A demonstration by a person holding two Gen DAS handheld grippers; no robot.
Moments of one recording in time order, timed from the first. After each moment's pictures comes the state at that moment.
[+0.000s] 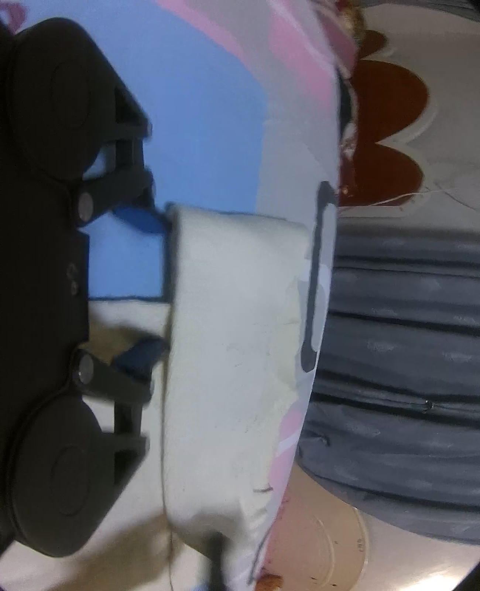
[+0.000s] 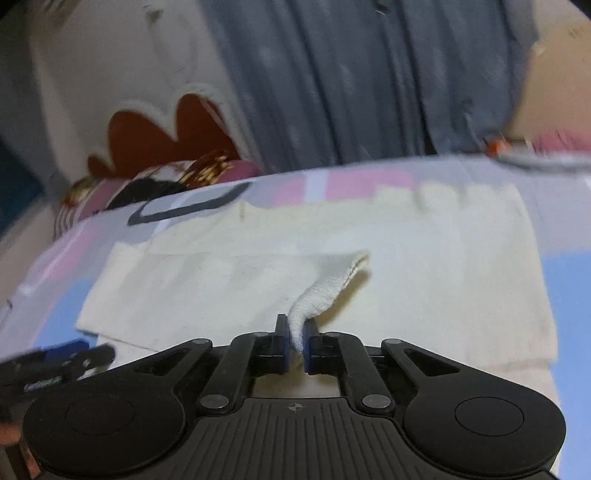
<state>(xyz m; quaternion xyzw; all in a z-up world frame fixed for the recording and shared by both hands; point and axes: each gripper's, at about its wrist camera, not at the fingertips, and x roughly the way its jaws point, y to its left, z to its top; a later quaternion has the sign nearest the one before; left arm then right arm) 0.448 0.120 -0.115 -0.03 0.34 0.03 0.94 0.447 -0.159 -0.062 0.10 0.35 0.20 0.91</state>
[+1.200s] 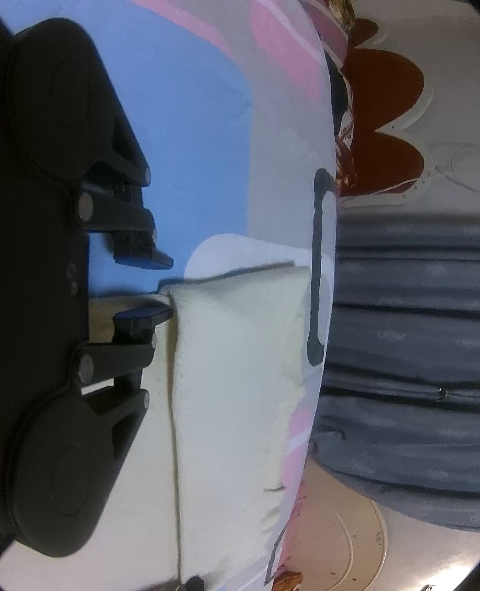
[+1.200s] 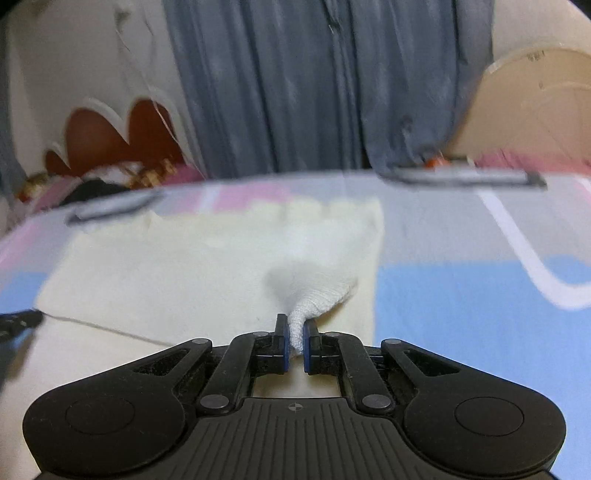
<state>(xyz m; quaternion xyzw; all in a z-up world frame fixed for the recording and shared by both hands) 0.448 0.117 -0.111 -0.01 0.36 0.01 0.93 0.438 -0.254 -0.087 0.08 0.37 0.10 0.92</state>
